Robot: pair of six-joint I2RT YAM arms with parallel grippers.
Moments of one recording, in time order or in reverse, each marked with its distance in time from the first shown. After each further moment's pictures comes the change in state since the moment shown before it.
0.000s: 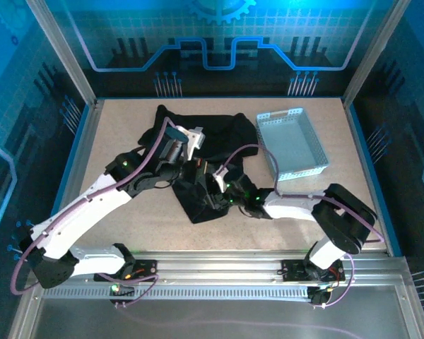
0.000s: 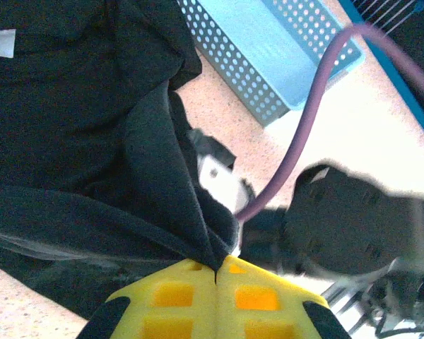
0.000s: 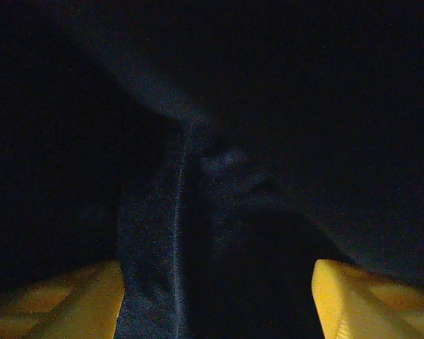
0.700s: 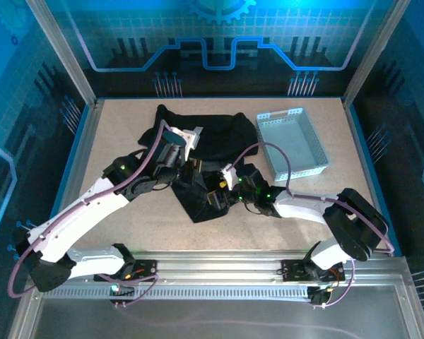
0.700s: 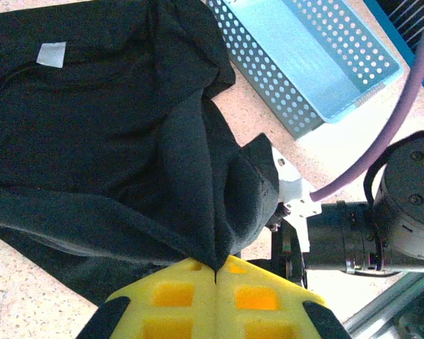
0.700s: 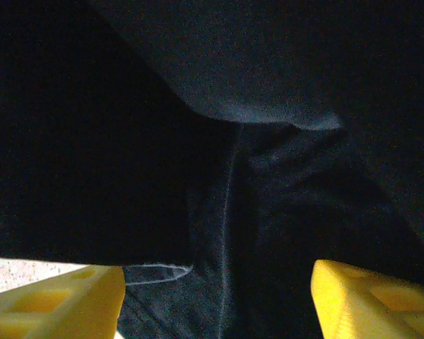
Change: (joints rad) left arm 0.000 -0.046 -0.062 0.016 -0.097 0.030; right arm -0.129 -0.103 -0.061 0.010 -0.317 0.003
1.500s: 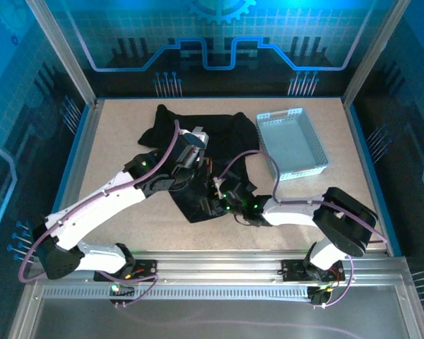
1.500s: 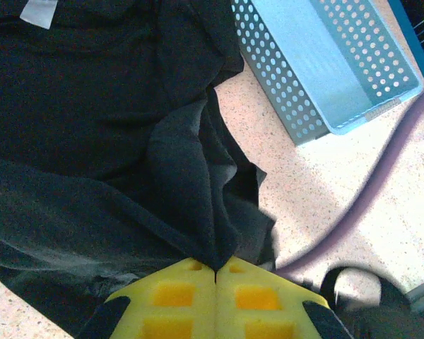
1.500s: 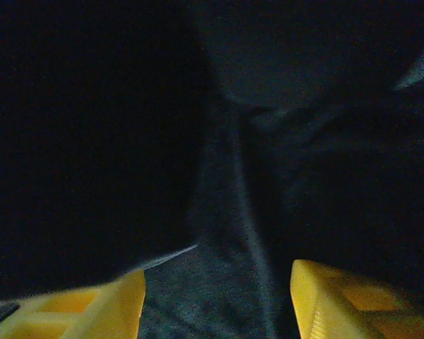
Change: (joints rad) left arm -0.069 0.106 0.029 0.023 -0.079 -0.188; right arm 0.164 0.069 0.020 -0.005 0.278 0.261
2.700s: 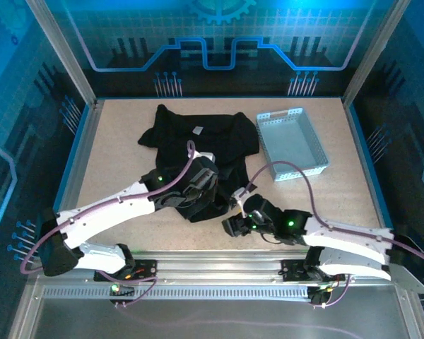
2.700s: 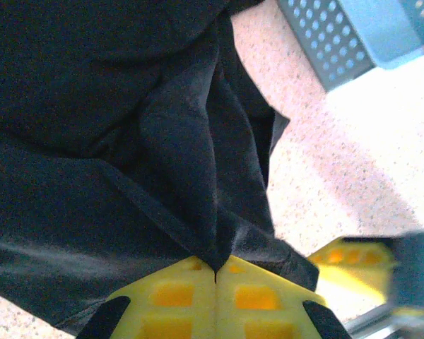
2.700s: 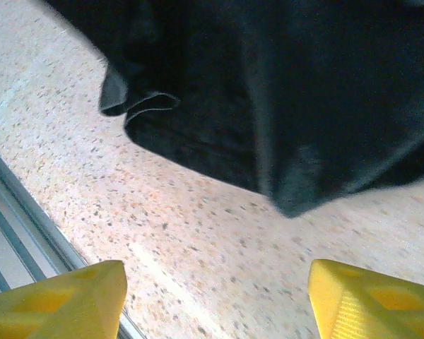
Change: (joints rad) left arm -0.125 0.022 -0.145 0.043 -0.082 -0.115; right arm 0.154 -0.483 -0.152 -0.412 0.044 0.036
